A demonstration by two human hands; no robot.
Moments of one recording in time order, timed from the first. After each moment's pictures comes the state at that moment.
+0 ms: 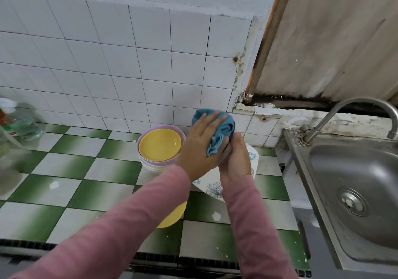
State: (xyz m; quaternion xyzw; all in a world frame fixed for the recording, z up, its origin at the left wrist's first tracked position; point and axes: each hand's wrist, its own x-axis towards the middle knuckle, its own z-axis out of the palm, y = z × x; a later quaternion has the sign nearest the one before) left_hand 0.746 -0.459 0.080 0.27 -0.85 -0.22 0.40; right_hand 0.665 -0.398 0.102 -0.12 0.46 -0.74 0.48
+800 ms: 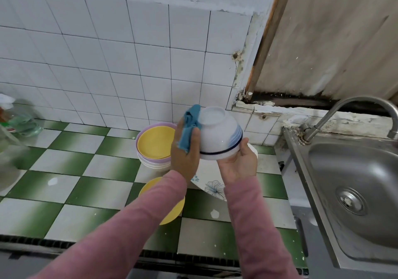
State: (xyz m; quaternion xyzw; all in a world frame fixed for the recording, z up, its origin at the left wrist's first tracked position) left_hand 0.748 -0.447 0.065 0.34 -0.58 -0.45 0.58; right_hand 0.653 -0.394 0.100 0.05 0.27 -0.80 0.53
